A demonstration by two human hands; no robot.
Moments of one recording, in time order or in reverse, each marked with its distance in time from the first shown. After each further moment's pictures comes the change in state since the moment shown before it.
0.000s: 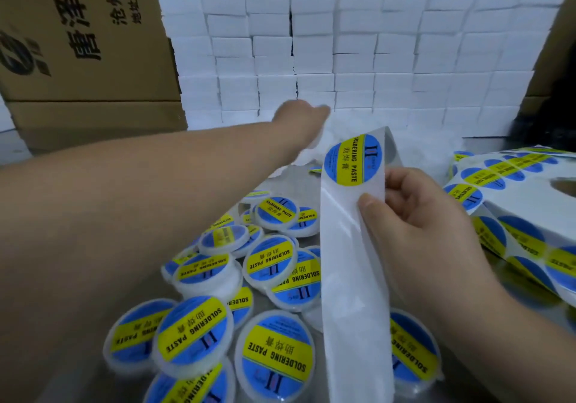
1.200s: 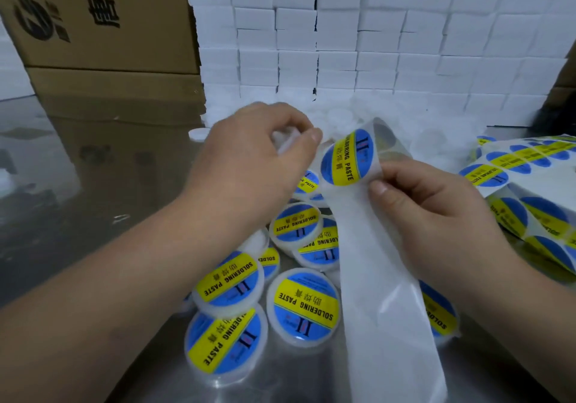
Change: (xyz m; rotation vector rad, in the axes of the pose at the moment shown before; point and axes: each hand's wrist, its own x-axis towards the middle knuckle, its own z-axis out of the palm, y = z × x) left_hand -0.145 -0.037 -0.066 0.324 0.224 0.470; right_hand -0.009 -0.003 0.004 -0.136 -0.216 -0.199
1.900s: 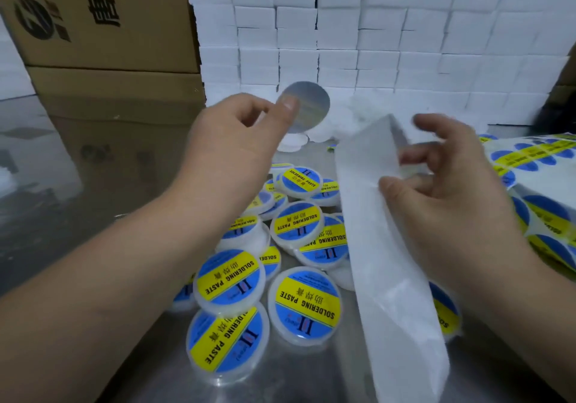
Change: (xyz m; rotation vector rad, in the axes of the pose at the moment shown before) left_hand 0.011 -0.009 -0.003 -0.214 0.138 -0.214; right_hand 0.005 0.004 -0.004 -0.064 0.198 0.025
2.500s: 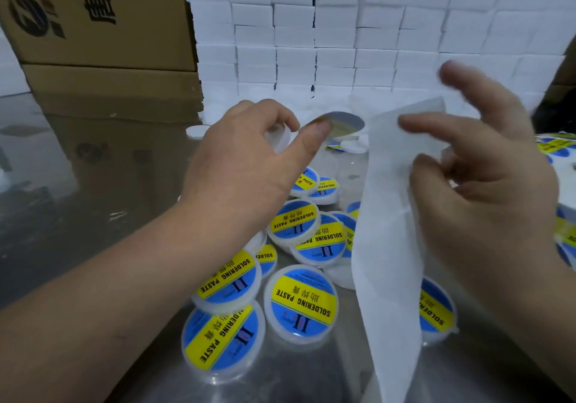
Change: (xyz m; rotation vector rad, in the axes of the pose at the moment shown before) left_hand -0.013 -0.001 0.006 0.294 -0.051 0.203; right_hand 0.001 -0.013 -0.008 -0.266 0.180 -0.469
